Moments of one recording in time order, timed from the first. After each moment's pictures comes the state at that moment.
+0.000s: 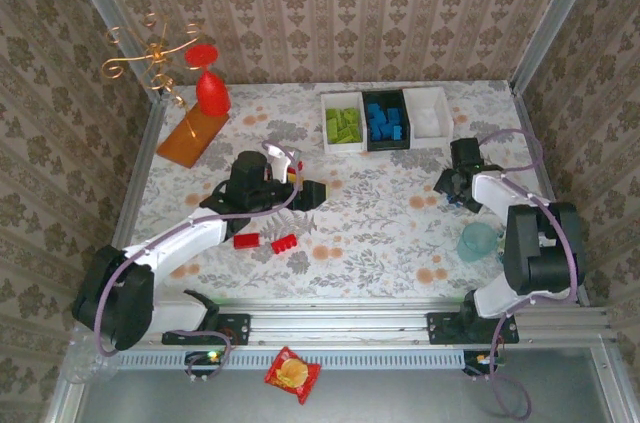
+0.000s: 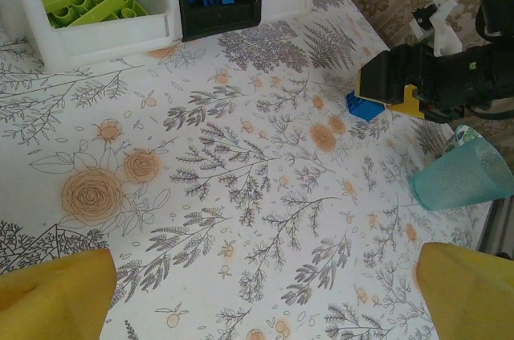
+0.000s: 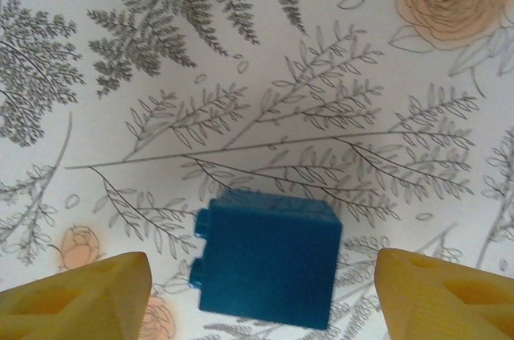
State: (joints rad) left arm -0.58 1.27 0.69 0.10 0.47 -0.38; right arm -0.01 1.56 0.86 -0.46 0.21 0.58
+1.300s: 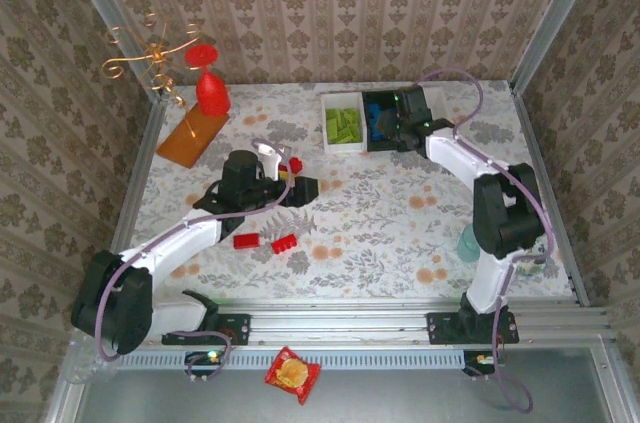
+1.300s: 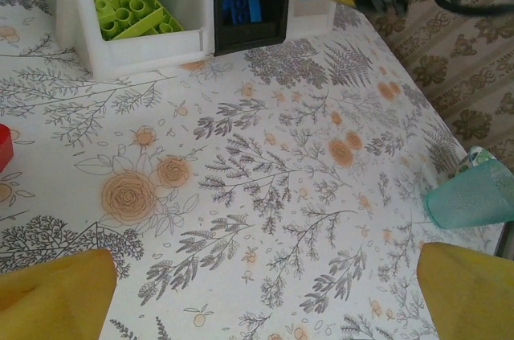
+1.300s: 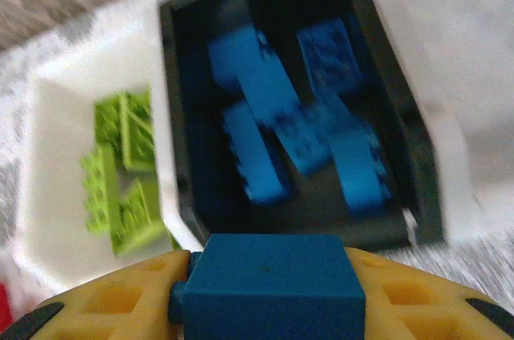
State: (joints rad) left arm -0.53 1.25 0.67 0.10 0.47 -0.39; right arm 0.26 1.89 1.43 -0.27 0.09 0.56
